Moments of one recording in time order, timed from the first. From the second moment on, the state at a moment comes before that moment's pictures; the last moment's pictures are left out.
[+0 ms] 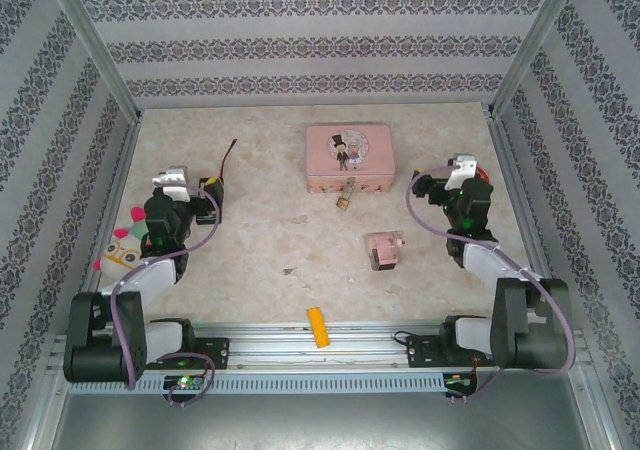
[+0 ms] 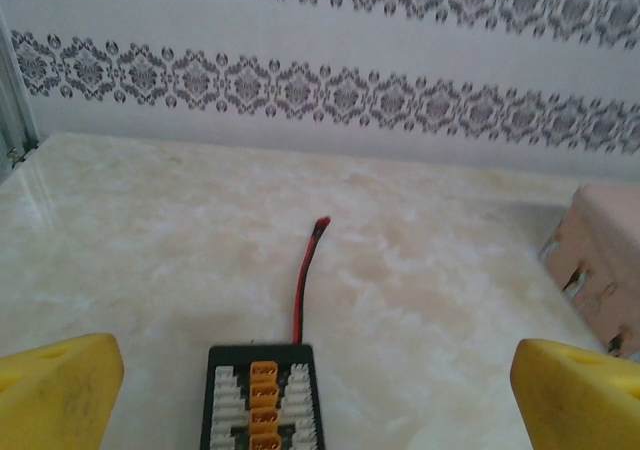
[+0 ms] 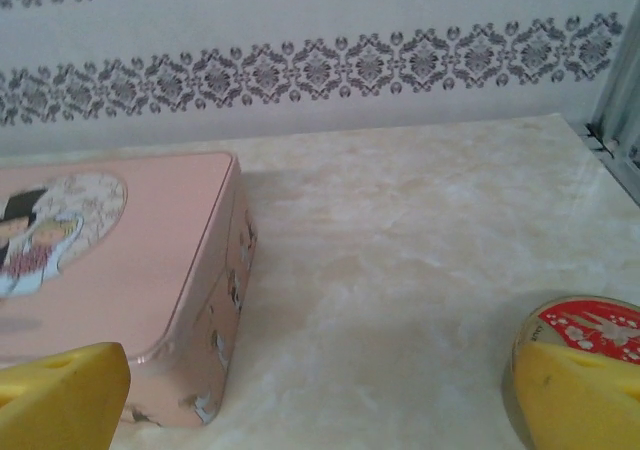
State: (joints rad) left arm 0.08 1.18 0.38 0.64 0.18 -0.15; right arm -0.06 1.25 0.50 0.49 -0.12 0.12
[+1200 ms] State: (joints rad) left arm -0.47 2.09 1.44 0.13 0.11 -0.61; right arm -0.01 1.89 1.25 -0.12 -0.40 0.45
